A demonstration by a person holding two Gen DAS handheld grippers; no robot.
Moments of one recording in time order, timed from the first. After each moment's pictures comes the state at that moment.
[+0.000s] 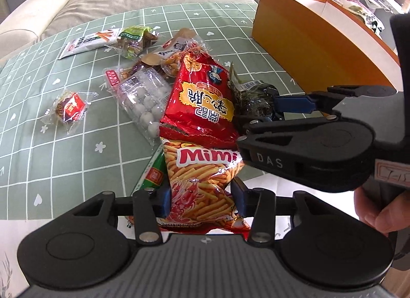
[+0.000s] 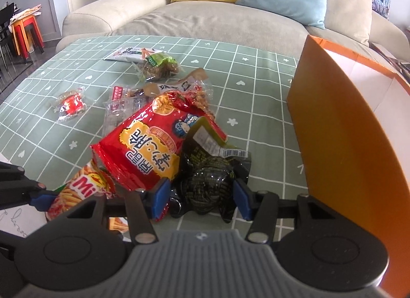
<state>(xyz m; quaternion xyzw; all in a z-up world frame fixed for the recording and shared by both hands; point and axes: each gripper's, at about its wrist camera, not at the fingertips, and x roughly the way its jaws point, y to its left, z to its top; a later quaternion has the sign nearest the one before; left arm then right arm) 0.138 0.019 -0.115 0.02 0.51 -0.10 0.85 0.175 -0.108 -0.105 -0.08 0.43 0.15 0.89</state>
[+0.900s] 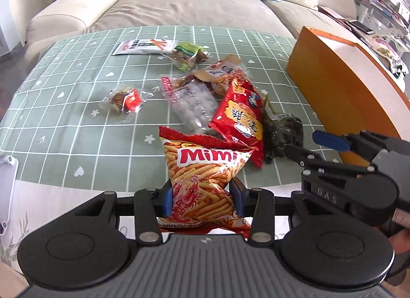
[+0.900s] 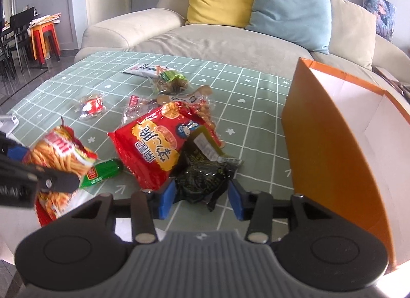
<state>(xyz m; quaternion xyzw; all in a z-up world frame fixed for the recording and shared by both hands) 0.107 0.052 -0.086 -0.04 0.48 -0.01 0.88 0.136 -0.129 -0.092 -0.10 0.37 0.19 0.90</state>
